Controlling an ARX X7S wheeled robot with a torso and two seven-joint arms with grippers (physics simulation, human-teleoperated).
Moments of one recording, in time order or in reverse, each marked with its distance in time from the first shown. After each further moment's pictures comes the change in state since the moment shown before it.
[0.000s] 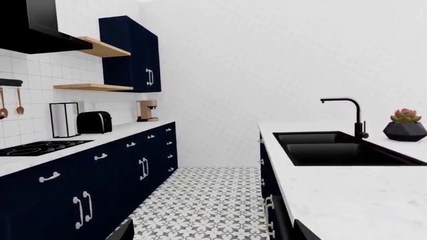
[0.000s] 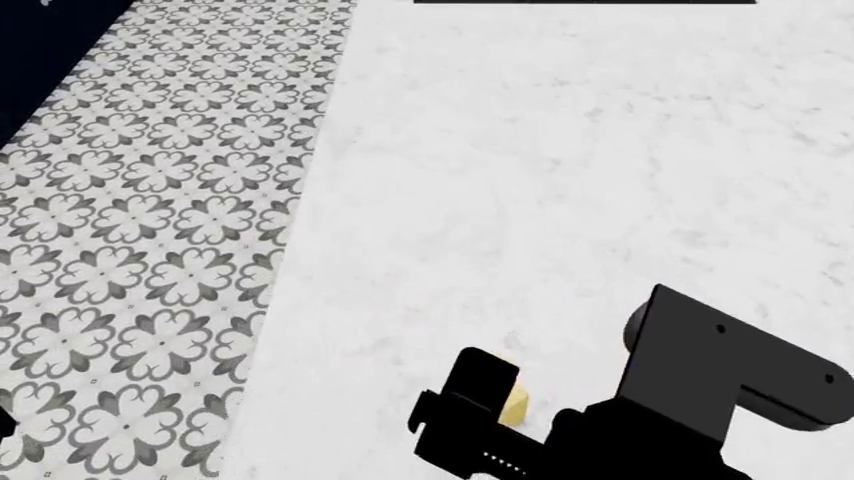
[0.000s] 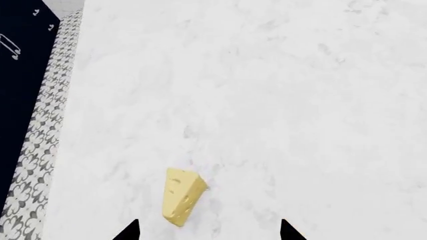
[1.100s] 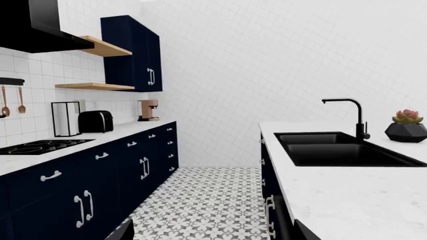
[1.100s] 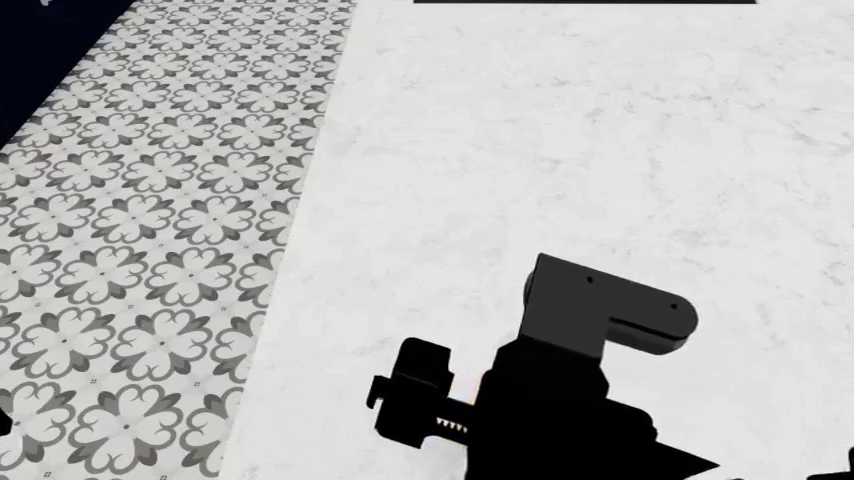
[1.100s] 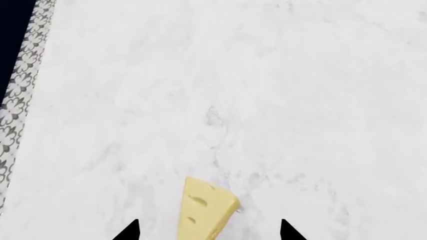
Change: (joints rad) left arm 0.002 -0.030 0.021 -0.009 -0.011 0.040 -0.024; right arm -0.093 -0.180 0.099 0.437 0.360 0.340 -0.358
